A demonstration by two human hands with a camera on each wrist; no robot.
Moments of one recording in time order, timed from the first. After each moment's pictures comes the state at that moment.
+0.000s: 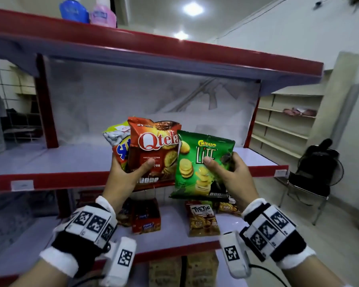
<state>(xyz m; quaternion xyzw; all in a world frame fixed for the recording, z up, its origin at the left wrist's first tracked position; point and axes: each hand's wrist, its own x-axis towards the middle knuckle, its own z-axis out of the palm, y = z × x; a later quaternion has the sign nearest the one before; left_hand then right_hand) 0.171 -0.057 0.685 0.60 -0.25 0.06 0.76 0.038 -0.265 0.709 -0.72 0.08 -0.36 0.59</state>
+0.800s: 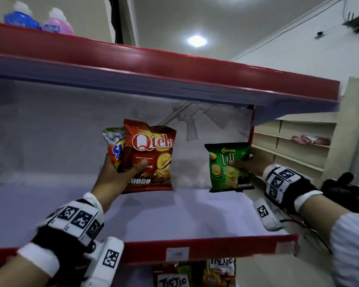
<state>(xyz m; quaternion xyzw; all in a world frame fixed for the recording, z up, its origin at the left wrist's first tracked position) 0.280 -0.246 0.750 0.63 -0.26 0.08 0.73 0.189 -0.599 0.804 -0.88 0.23 -0.27 0.31</state>
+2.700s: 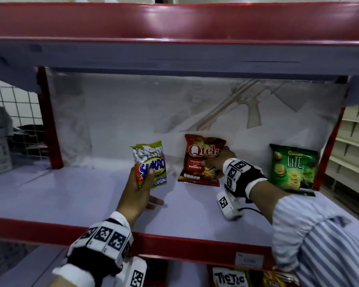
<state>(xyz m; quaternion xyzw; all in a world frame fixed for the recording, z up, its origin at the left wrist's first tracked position) 0.302 -0.184 0.691 0.71 -0.14 0.08 0.69 0.379 -0.438 0.746 -0.90 0.18 -0.11 0.39</state>
